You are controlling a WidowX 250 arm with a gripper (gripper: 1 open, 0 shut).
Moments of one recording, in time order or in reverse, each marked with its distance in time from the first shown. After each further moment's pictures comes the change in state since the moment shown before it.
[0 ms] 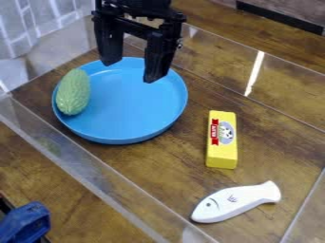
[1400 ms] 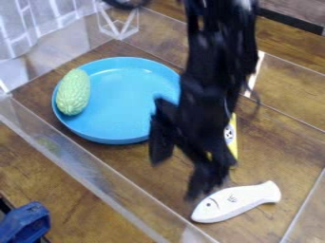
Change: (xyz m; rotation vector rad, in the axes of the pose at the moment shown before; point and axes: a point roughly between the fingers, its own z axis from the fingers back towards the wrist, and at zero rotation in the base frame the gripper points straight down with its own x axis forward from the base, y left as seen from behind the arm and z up) arm -0.027 -0.098 -0.093 0.065 0.034 -0.350
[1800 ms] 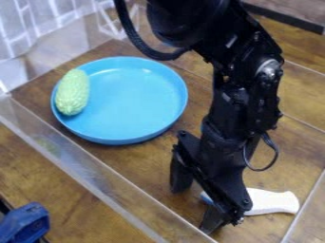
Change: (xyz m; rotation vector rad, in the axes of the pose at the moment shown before) arm 0.014 -0.007 -0.023 0.029 -0.017 -0.055
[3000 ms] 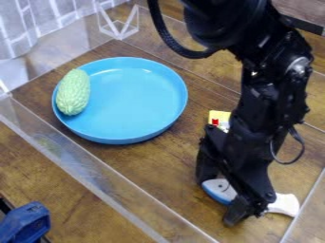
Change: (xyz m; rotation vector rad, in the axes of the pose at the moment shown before) arm 0.029 -0.003 0.002 0.017 -0.047 -0.080
